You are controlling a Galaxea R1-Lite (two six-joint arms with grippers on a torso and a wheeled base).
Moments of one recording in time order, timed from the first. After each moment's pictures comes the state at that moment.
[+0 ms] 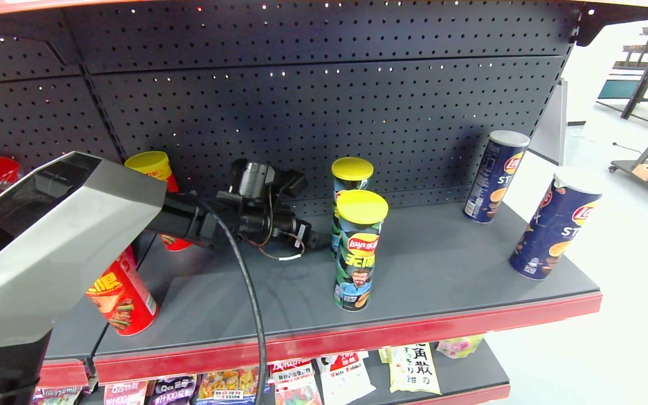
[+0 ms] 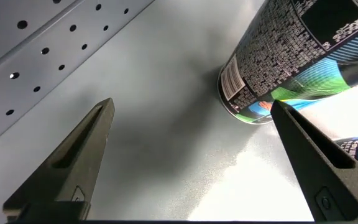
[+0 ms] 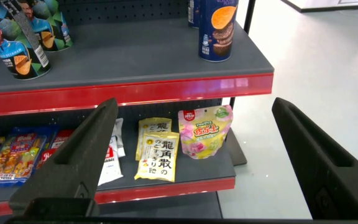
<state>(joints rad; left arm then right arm) -0.43 2.28 -1.47 -0.23 -0.30 0.13 0.00 0.00 0.00 0.00 0.01 0.00</state>
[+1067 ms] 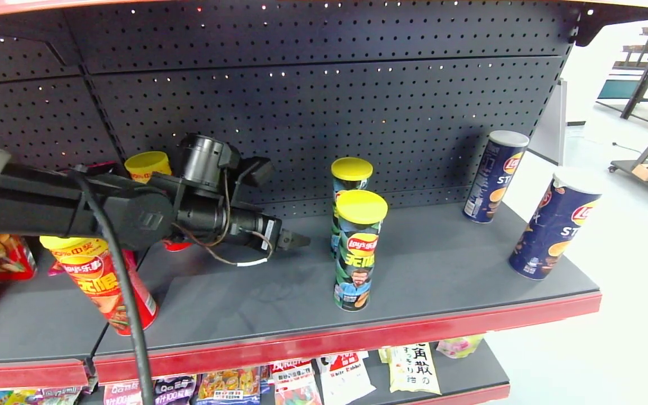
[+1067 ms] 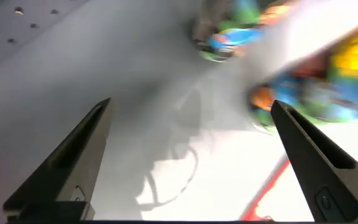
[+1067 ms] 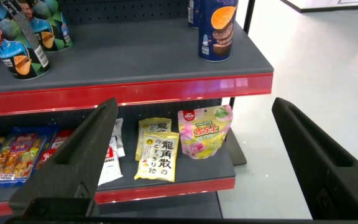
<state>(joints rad) -0.42 1.93 -1.22 -0.06 -0.28 0.03 0.00 0.00 0.00 0.00 0.01 0.00</state>
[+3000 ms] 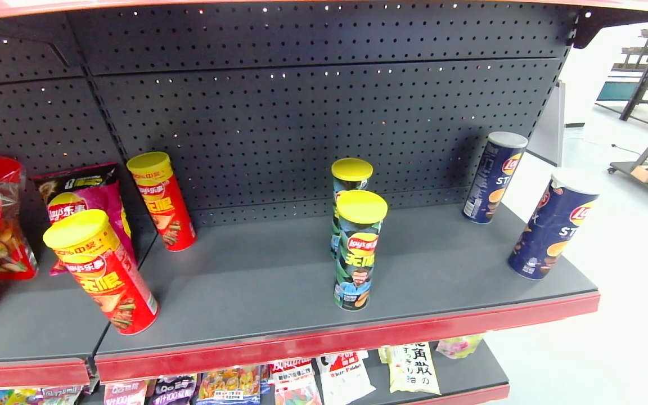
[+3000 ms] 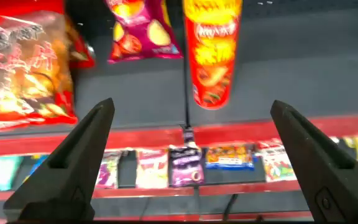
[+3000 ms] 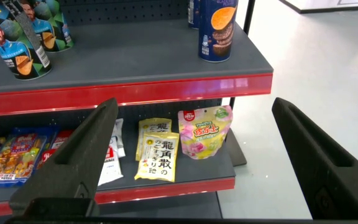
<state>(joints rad) -0.15 0.40 -0.37 0.19 0.23 0.03 0.00 0.00 0.00 0.00 0.01 0.00</state>
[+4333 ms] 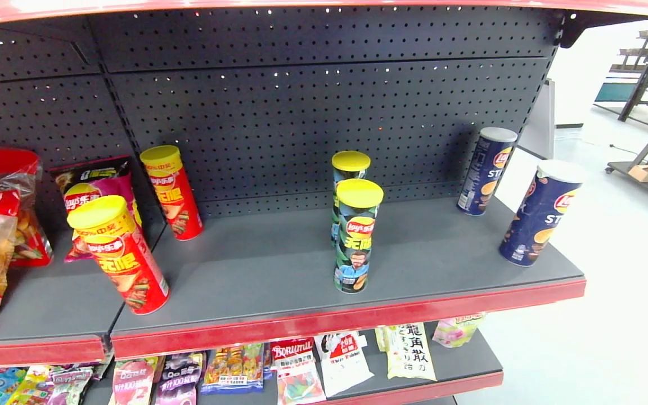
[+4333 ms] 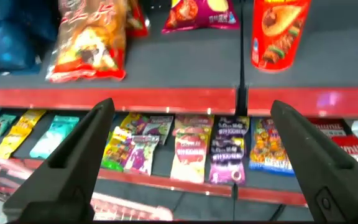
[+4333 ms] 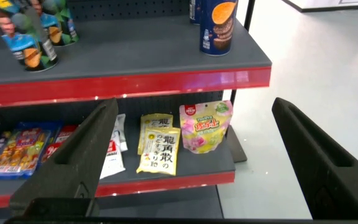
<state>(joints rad) -0.14 0.10 -0.09 0.14 0.48 0.10 0.00 0.00 0.00 0.00 0.02 0.00</state>
